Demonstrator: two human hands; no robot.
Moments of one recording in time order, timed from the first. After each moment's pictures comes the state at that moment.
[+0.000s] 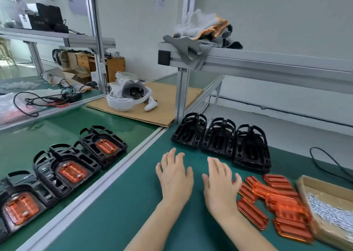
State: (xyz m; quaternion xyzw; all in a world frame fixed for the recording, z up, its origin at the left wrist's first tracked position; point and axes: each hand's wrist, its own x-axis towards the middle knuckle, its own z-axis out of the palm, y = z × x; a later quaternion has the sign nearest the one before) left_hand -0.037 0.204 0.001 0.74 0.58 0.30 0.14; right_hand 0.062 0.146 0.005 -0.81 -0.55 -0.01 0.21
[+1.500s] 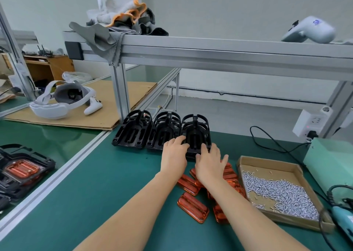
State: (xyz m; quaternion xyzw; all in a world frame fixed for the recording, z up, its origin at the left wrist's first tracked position) left_hand 0.130 0.243 -0.007 0.89 0.35 0.28 0.03; right_hand 0.206 0.160 0.006 -0.89 -0.41 0.00 0.18
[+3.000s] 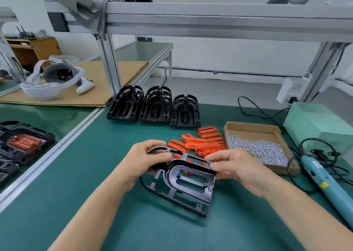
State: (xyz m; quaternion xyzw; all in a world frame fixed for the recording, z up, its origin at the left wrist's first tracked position) left_hand 0.007 0.150 0.024 0.67 0.37 0.23 0.60; right_hand 0.214 0.000 0.031 -0.63 -0.33 0.49 0.51
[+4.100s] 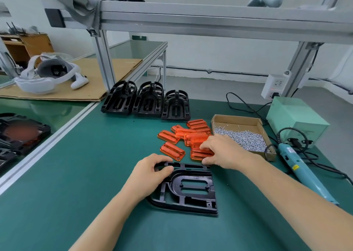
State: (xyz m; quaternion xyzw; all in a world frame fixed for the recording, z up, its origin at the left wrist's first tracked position) left_hand 0.005 0.080 -0.001 0.79 0.38 0.20 0.44; right_hand 0.228 0.007 0.031 -0.75 -0.66 0.03 -0.01
